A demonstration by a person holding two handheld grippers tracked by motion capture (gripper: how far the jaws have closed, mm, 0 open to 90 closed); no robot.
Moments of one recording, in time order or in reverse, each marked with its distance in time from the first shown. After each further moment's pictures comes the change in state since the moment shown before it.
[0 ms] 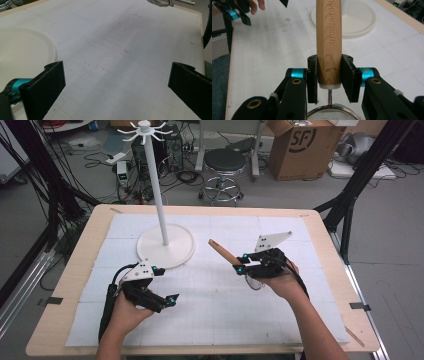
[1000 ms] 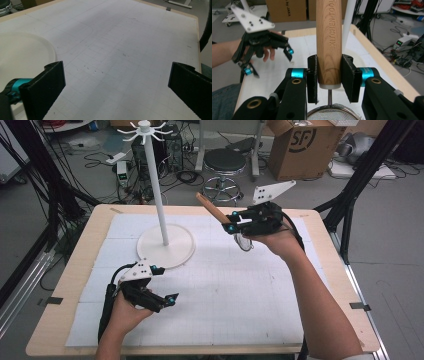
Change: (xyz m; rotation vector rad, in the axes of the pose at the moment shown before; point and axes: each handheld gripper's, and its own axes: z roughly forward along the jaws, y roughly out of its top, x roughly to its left) left arm -0.001 0.002 -0.002 -0.033 -0.016 0.001; right arm -0.037 0.106 -0.023 -0.154 0.101 -0.098
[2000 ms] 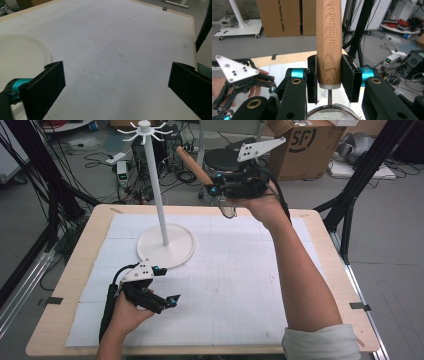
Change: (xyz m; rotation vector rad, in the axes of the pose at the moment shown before) left arm -0.002 0.001 0.002 0.004 -0.013 0.017; right arm -0.025 0.082 0.015 -0.091 -0.040 -0.036
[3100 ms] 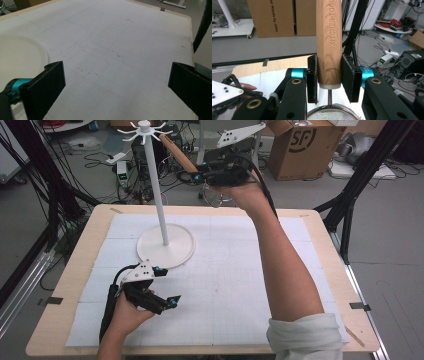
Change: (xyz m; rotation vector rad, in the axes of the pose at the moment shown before) left arm -0.002 0.000 0.001 -0.003 -0.018 -0.002; right arm -0.006 0.028 0.032 0.023 -0.049 0.008
